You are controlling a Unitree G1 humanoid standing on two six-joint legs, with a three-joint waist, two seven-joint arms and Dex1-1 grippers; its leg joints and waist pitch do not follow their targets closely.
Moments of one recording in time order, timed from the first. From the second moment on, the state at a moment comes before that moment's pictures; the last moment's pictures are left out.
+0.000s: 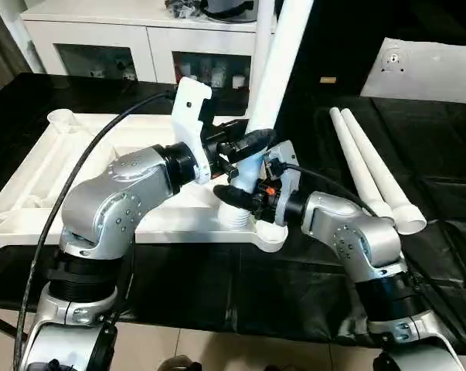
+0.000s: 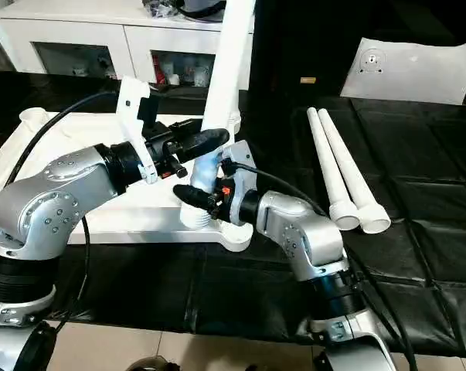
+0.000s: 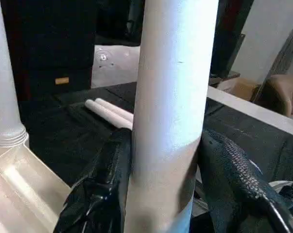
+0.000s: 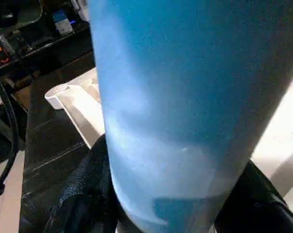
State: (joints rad) left arm -0.62 0.27 -0.05 -0.17 -0.60 0.82 -0.47; right arm -0.51 -0.14 0.14 0.12 0.41 0.67 0.67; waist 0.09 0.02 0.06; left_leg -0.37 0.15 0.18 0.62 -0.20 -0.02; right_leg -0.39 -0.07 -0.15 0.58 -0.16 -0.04
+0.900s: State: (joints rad) left arm -0.62 0.26 0.00 -0.24 -0.67 0.90 -0.45; right arm -0.46 -0.11 0.14 0.08 0.42 0.58 0.66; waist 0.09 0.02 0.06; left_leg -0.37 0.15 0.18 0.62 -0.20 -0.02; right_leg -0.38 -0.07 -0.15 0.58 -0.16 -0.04
